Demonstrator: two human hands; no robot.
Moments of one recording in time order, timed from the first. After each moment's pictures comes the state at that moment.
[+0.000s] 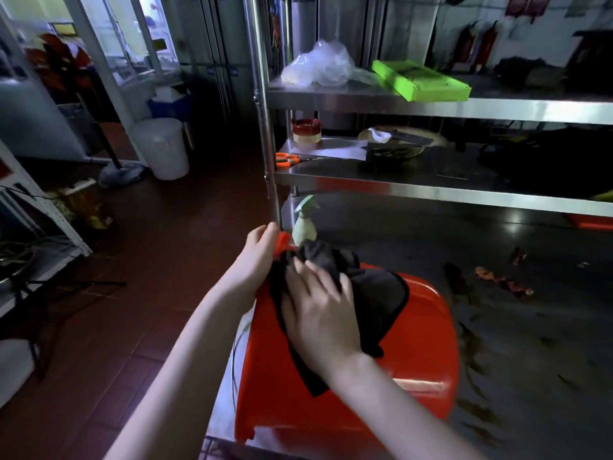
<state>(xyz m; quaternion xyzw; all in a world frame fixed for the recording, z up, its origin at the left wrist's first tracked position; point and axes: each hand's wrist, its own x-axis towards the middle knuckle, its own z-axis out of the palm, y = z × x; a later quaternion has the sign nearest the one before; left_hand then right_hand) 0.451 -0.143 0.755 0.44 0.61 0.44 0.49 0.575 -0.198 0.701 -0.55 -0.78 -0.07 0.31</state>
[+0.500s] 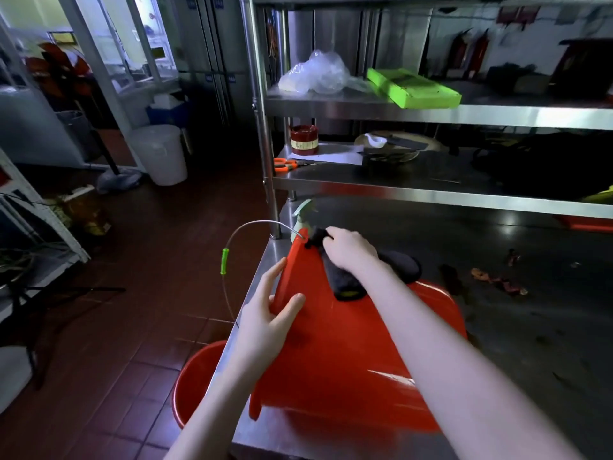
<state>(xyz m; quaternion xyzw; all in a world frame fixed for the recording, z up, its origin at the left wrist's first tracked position) 0.467 -0.216 0.718 0.56 0.57 0.46 0.39 0.621 -0.083 0.743 -0.69 -0.67 0.22 0.13</state>
